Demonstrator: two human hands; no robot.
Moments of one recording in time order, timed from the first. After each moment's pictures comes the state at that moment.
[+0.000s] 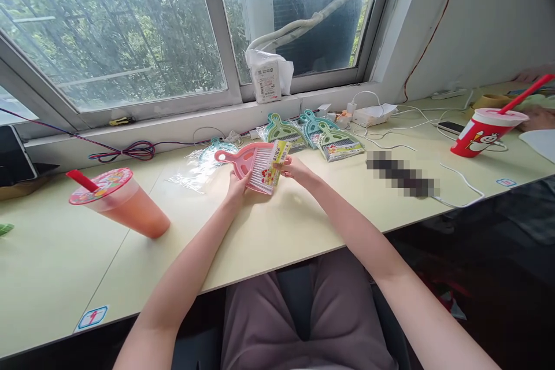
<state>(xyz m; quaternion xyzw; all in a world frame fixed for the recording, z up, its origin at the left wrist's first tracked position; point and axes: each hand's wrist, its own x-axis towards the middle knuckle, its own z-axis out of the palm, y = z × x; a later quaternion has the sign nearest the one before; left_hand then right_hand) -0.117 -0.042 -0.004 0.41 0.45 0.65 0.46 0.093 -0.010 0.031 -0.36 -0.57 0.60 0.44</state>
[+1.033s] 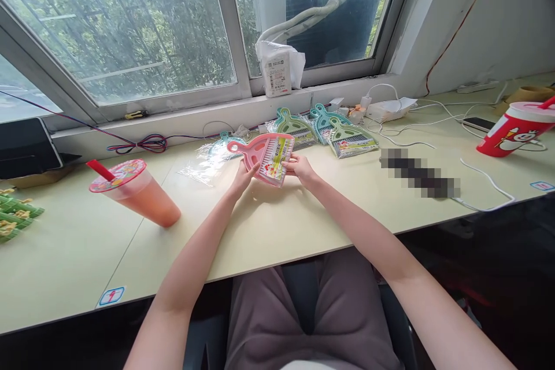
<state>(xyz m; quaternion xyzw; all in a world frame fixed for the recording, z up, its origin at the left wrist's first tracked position) -0.129 -0.041 0.010 0.53 0.52 0.58 0.34 0.074 -0.025 0.025 -0.40 -0.45 0.63 0.48</state>
